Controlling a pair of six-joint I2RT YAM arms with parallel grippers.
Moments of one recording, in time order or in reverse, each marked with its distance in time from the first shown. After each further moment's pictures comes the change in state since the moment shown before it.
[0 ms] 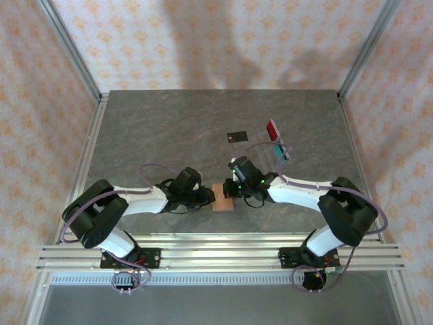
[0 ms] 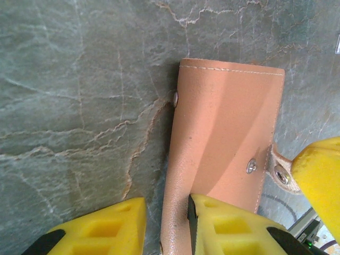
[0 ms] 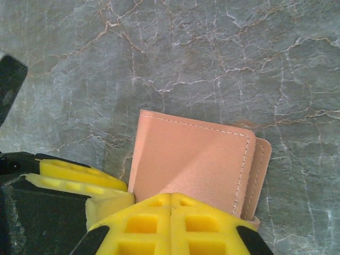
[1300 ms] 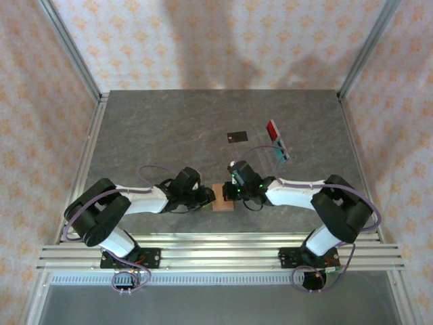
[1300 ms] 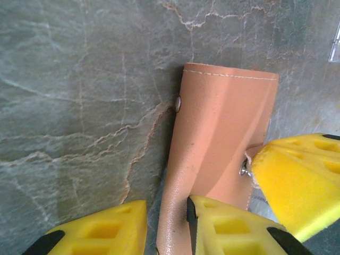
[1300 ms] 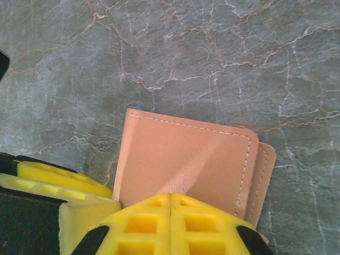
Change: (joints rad) left arm 0.010 0.024 -0.014 0.062 0.030 -0.054; right arm 0.022 0.043 -0.058 0.121 0.031 -0.003
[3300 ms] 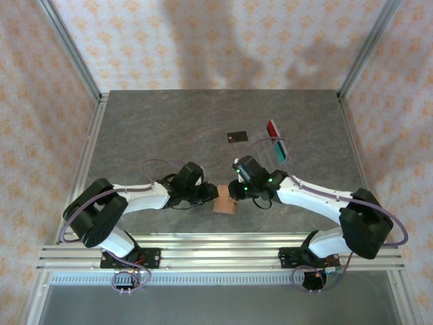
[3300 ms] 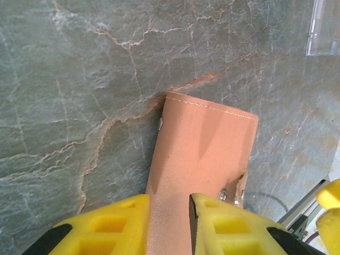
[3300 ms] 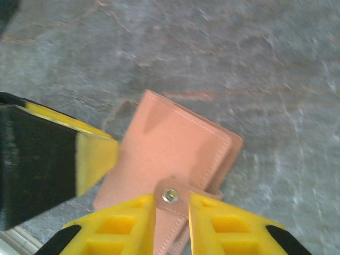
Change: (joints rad) left arm -0.005 -0.016 0.092 -0.115 -0.008 0.090; right arm -0.017 -0.189 0.103 -0.414 0.045 -0.115
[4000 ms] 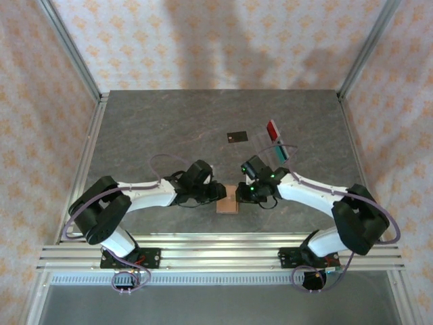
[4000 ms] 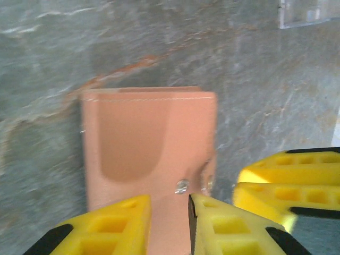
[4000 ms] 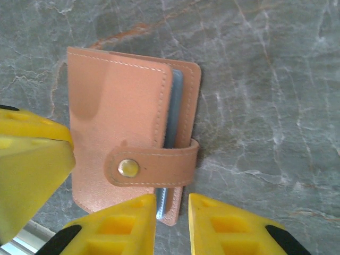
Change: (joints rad) left arm -0.063 0.048 0.115 -0.048 0.005 0.036; right arm -0.099 0.037 -0.042 -0.068 -0.153 0.115
